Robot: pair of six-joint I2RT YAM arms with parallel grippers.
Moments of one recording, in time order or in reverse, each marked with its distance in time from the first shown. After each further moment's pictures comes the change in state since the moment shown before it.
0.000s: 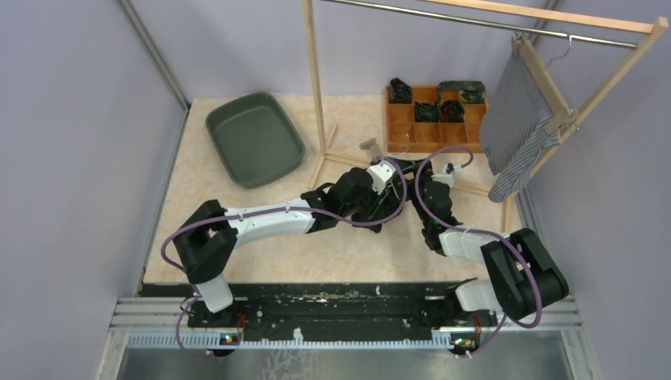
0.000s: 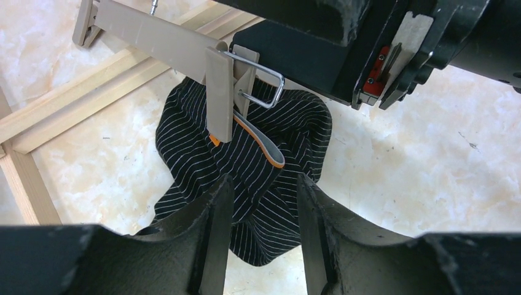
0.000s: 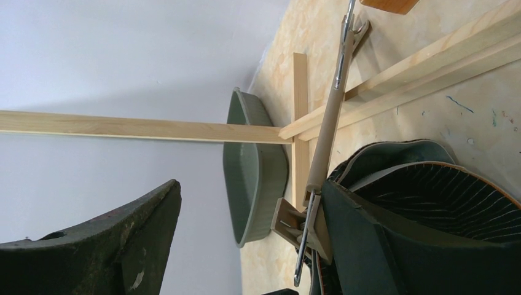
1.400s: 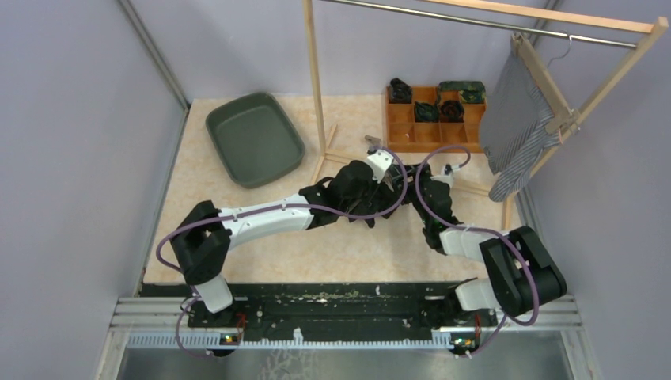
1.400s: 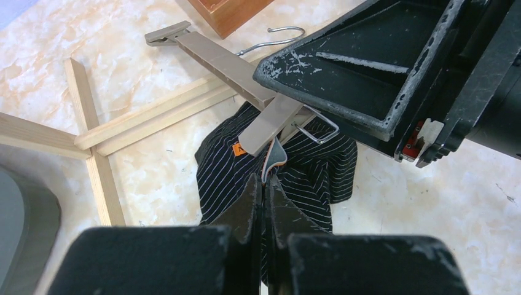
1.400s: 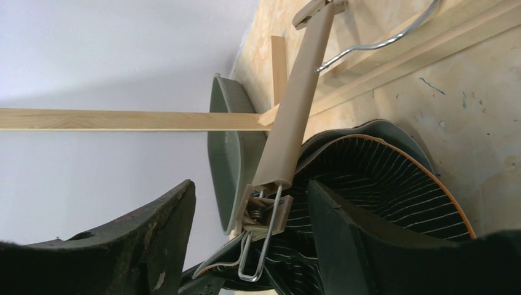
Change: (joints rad) left arm 0.000 -0.018 0.062 -0.008 -0.160 0.029; right arm -0.030 0.012 0.000 -0.051 -0.061 -0.001
